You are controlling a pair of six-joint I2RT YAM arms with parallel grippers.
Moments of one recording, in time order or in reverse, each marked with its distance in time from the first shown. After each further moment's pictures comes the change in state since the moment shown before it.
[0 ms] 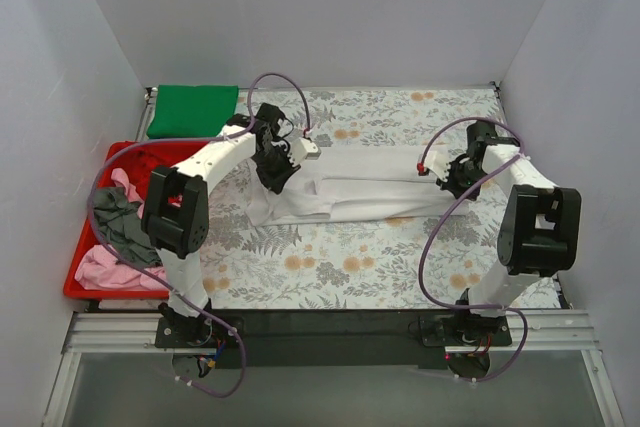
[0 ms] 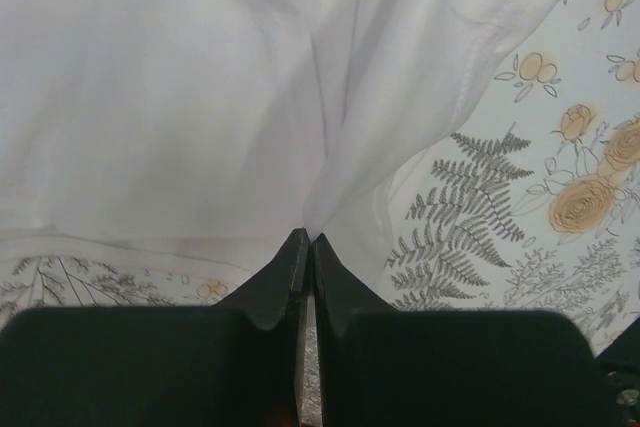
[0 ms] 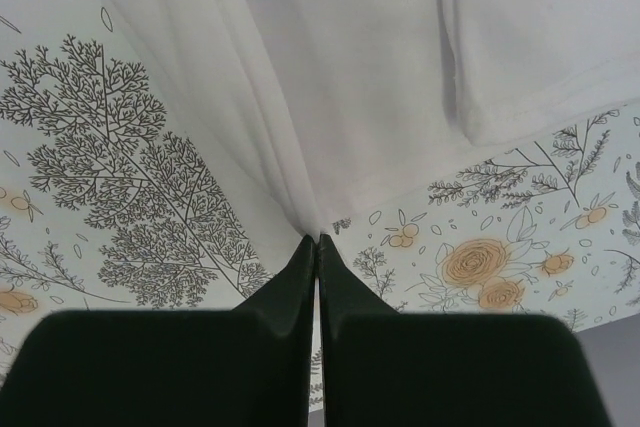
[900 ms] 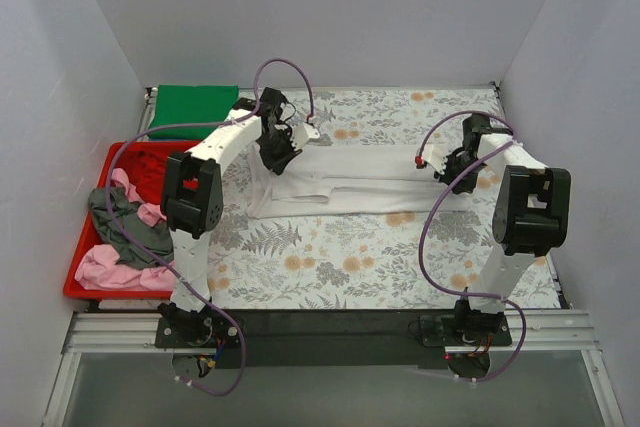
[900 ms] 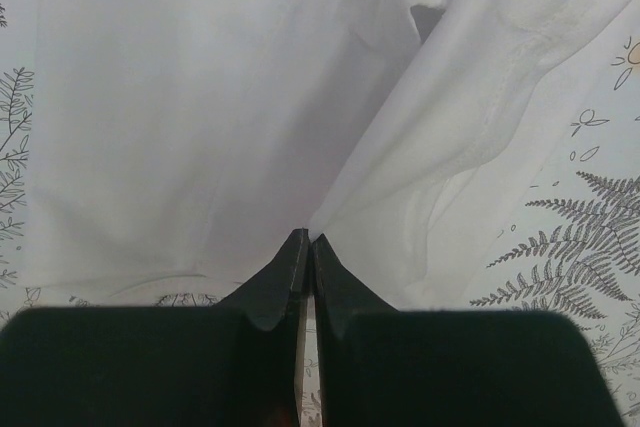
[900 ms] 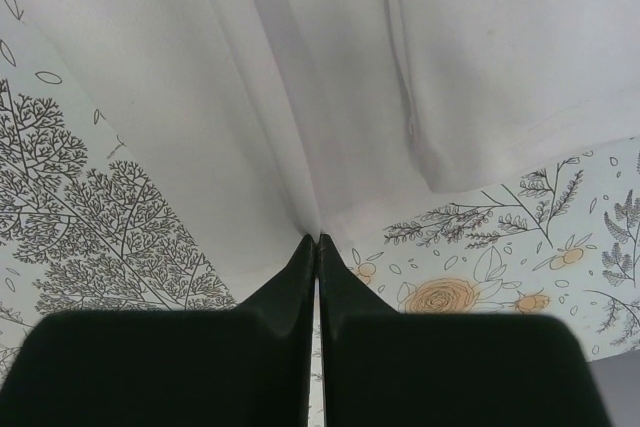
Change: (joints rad) left arm 0.040 0.239 0.303 -0.051 -0.032 0.118; right arm 0.000 0.165 0.120 0.000 0.003 -0.005
